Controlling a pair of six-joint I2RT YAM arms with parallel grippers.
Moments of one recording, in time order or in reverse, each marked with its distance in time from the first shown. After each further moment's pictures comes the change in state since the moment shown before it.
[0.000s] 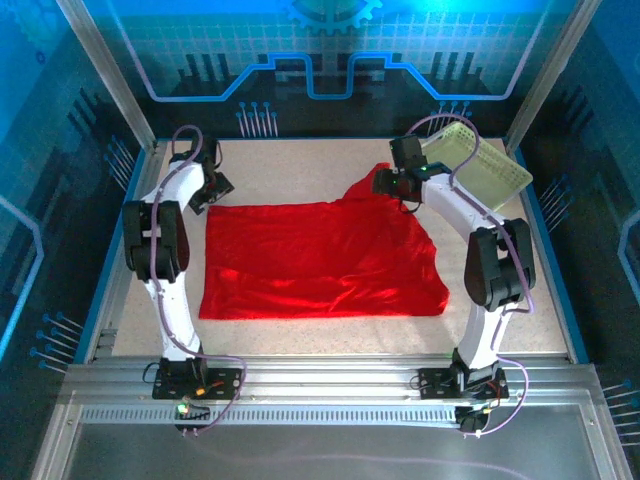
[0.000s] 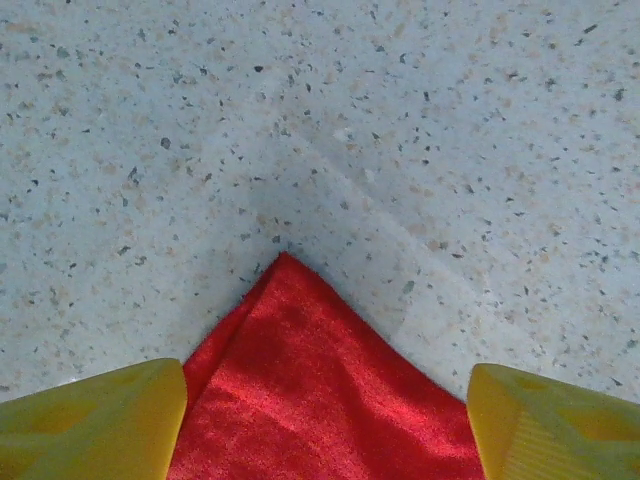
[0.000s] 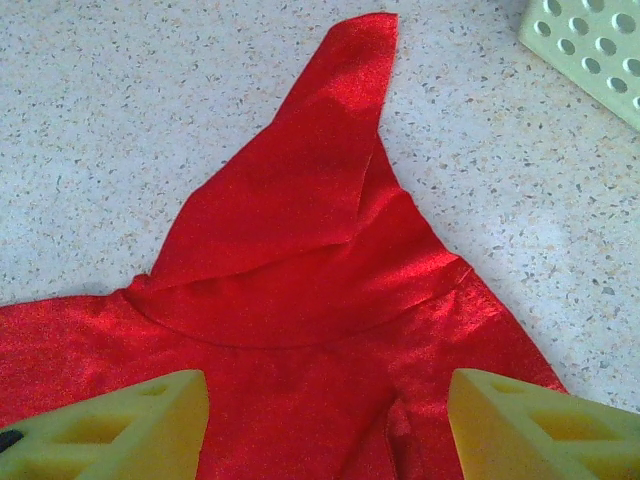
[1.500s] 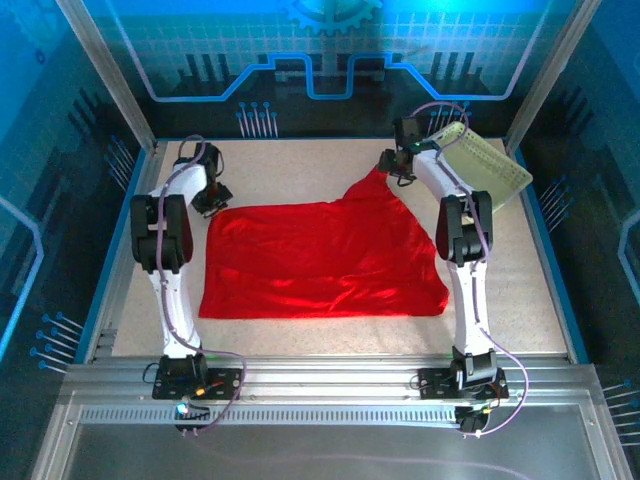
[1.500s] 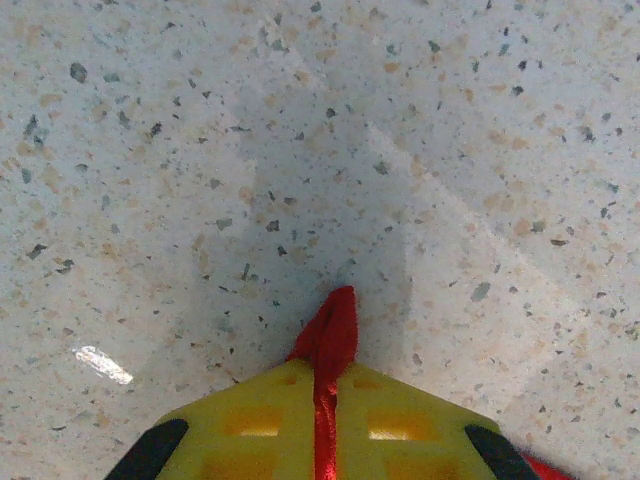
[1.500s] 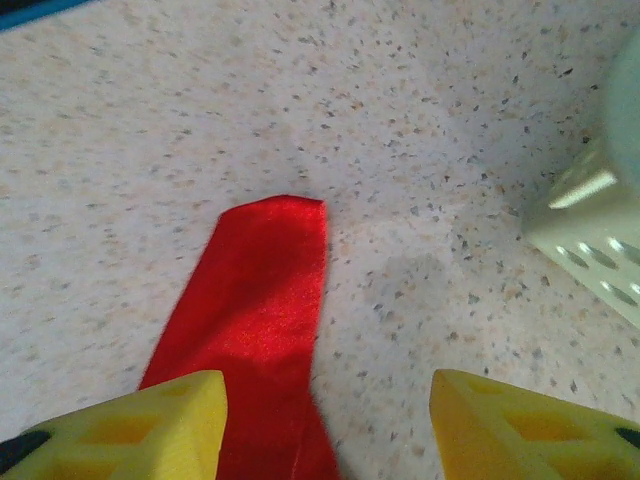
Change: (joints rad) left arm 0.015 0.097 0.012 -0.031 0.079 0.040; right arm -0.116 0.583 0.645 -0.111 -0.018 -0.018
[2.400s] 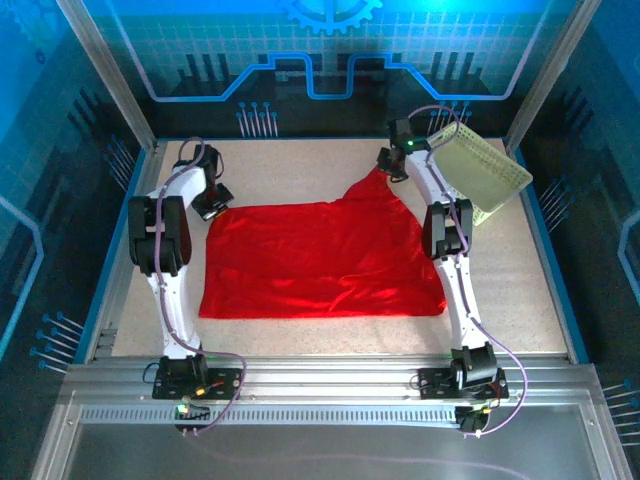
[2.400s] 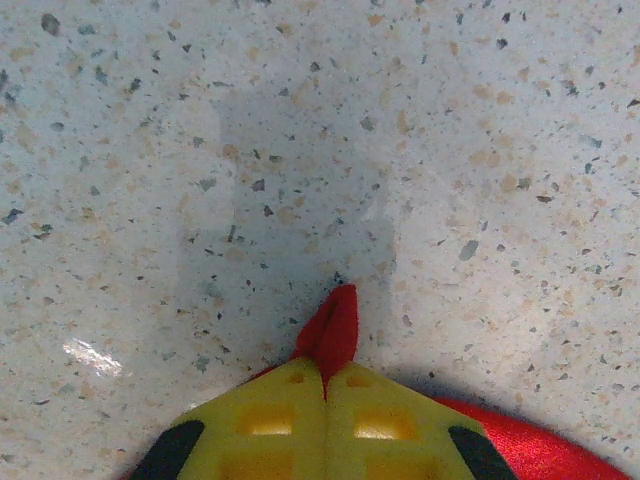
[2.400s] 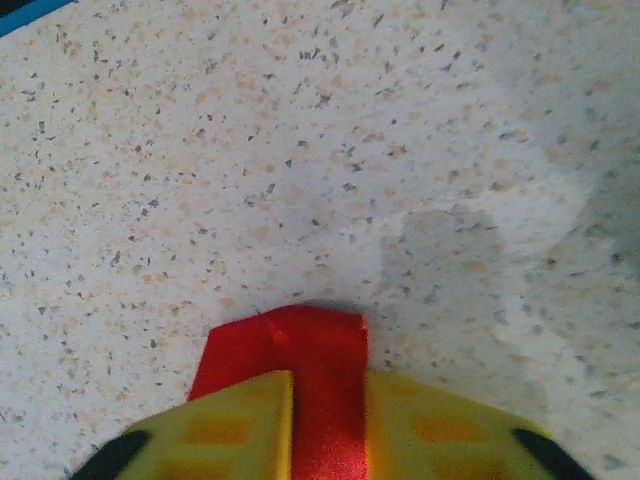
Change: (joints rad) left arm -0.001 -0.035 -0.054 0.037 0.035 0.004; right arm -0.001 0.323 0.469 -0.163 -0.044 0.099
